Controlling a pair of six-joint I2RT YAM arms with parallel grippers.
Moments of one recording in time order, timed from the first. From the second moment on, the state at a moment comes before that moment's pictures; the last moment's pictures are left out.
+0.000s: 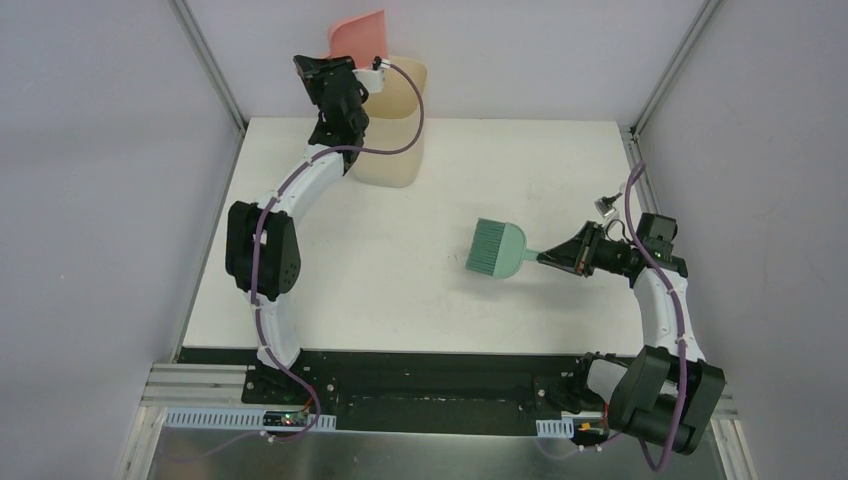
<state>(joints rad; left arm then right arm) -0.33 1.93 1.70 0.37 -0.78 1.63 -0.30 1.10 0.72 -0.63 -1.23 0.16</state>
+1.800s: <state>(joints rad) -0.70 1.50 1.26 -1.14 0.06 -0.17 -0.32 1.50 1.01 -1.15 -1.20 -0.11</state>
